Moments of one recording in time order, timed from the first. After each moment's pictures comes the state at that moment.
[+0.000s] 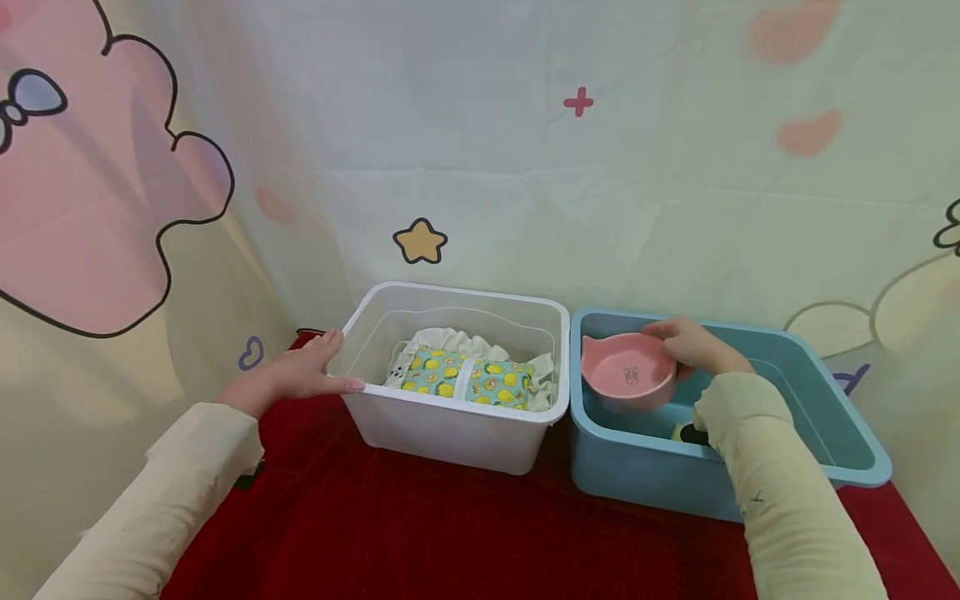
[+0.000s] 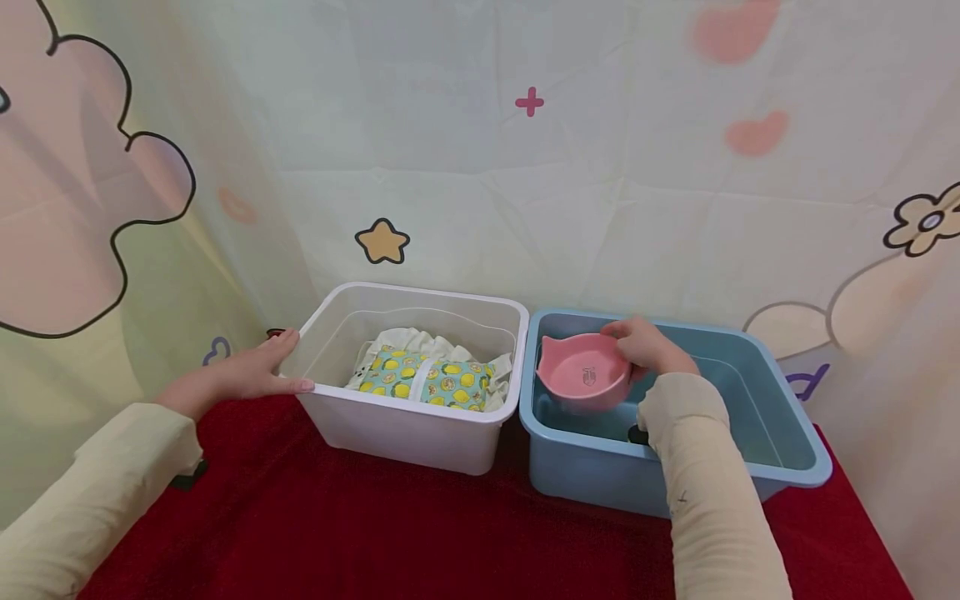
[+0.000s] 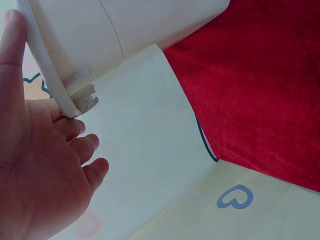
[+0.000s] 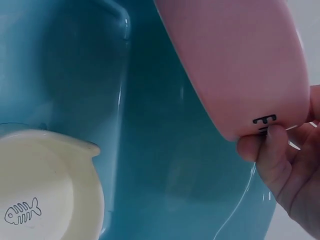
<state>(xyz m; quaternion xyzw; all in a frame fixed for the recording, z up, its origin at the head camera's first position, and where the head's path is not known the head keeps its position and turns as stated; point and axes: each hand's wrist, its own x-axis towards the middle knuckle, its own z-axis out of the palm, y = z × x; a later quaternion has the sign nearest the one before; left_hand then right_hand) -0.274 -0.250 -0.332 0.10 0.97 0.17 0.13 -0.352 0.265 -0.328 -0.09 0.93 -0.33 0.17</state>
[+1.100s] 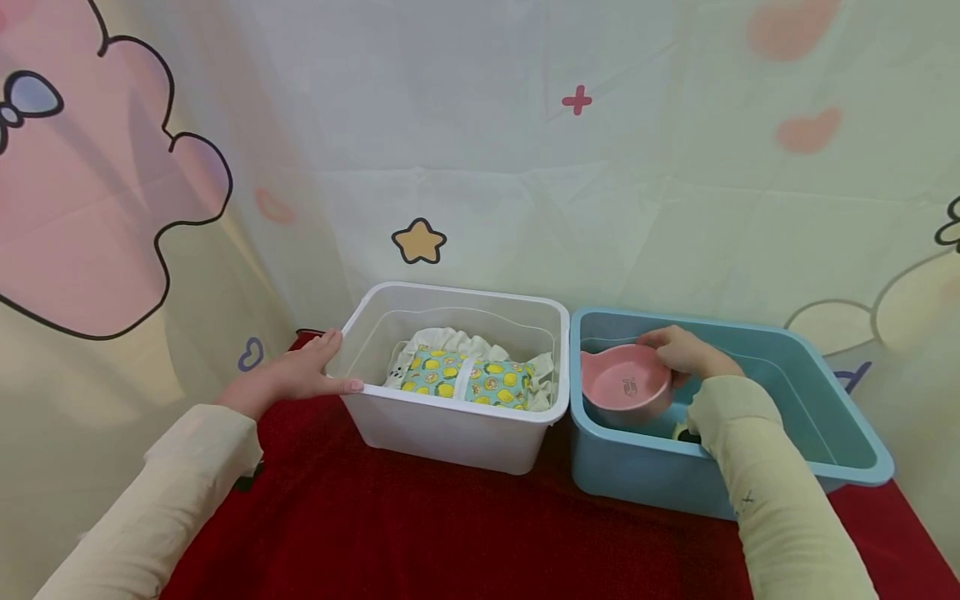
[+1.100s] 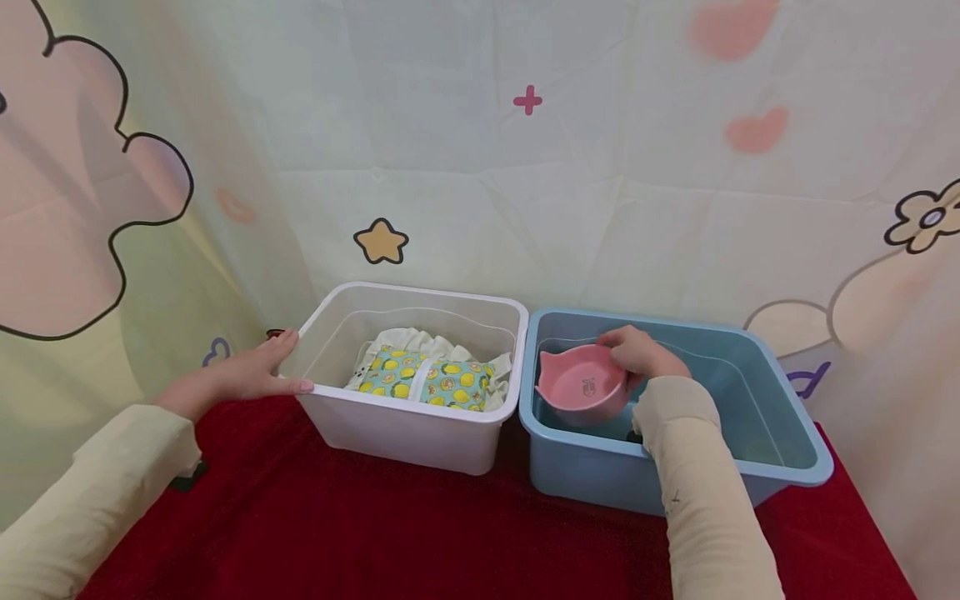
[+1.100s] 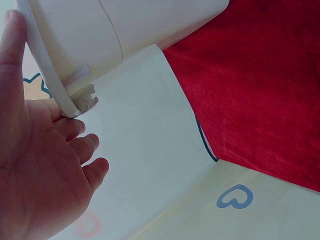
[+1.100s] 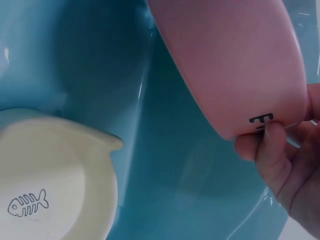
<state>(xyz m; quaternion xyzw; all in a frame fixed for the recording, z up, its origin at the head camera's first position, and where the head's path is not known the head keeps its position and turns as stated) -0.272 -0.248 -0.330 0.10 0.97 0.18 0.13 -0.357 0.263 -0.343 -0.09 0.93 -0.29 0.19</state>
